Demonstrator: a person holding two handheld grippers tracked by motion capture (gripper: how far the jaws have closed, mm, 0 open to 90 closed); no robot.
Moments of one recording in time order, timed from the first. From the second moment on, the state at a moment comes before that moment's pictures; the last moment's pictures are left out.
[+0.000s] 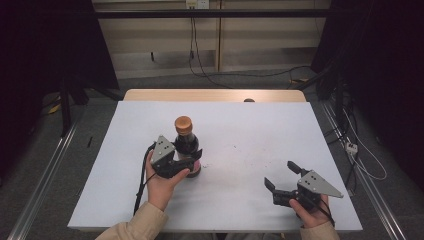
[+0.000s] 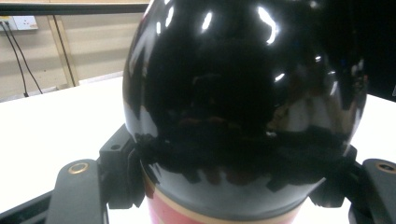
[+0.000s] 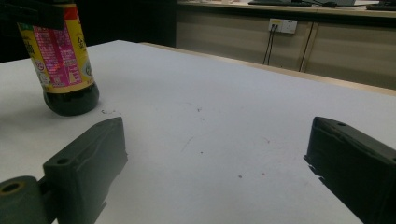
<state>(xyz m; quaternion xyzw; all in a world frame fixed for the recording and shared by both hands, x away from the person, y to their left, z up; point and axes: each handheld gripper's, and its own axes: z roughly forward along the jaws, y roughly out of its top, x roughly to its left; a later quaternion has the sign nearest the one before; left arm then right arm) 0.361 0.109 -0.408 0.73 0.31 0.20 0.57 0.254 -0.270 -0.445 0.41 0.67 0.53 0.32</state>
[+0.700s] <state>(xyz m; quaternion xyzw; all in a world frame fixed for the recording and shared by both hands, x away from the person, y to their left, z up) 0.366 0.109 -0.408 0.72 0.31 0.20 0.58 0.254 -0.270 -0.445 0.40 0.67 0.54 0.32</state>
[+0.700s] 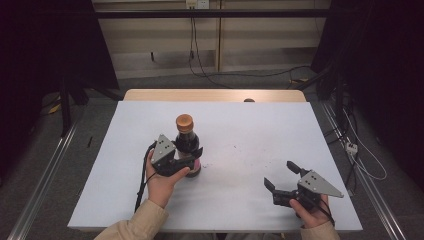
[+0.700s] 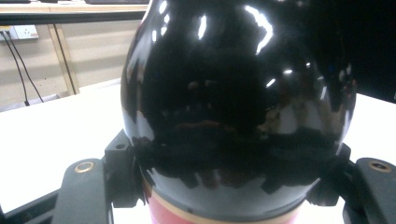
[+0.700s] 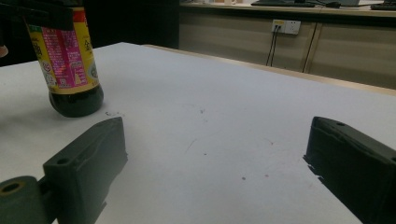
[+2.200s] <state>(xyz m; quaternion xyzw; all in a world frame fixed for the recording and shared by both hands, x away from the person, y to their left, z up) 0.415 0.066 -0.397 0.74 0.26 0.19 0.59 0.252 -0.273 -0.442 0.40 0.66 0.55 0.32</state>
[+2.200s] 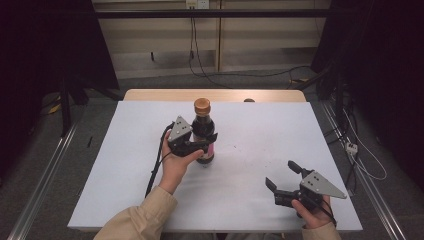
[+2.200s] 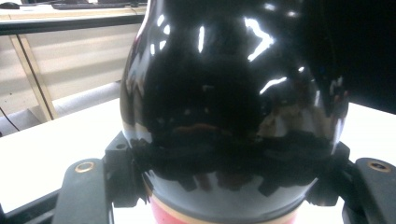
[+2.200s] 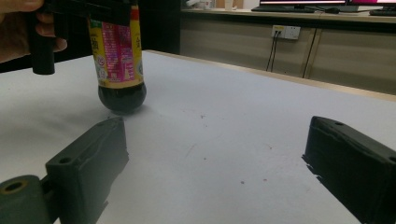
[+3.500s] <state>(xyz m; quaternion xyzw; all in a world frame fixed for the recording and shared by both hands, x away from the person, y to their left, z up) 0.440 0.041 -0.402 0.75 0.25 0.18 0.59 0.251 -0.276 -0.444 0.41 0.66 0.55 0.31</state>
